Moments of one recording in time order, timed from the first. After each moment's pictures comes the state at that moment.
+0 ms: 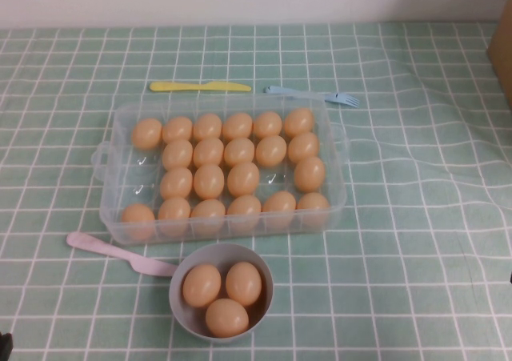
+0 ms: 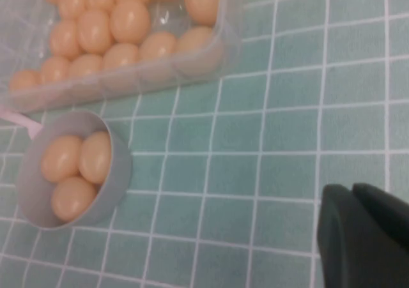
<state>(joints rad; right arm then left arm) 0.02 0.66 -0.46 0.75 0.73 -0.31 -0.12 -0.01 0.03 -0.07 0.37 0.17</state>
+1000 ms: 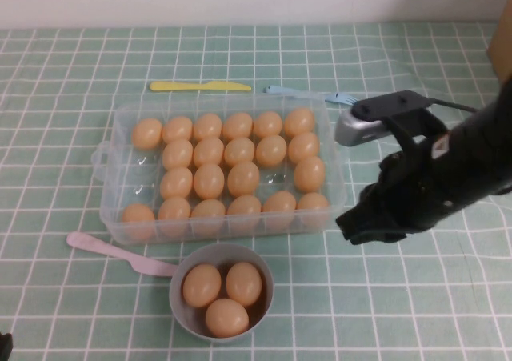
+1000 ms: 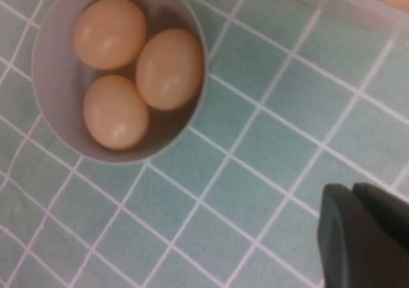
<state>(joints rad) 0.54 1.47 -1.13 0.38 0.90 -0.15 -0.12 -0.01 0.03 -0.07 0.37 0.17</state>
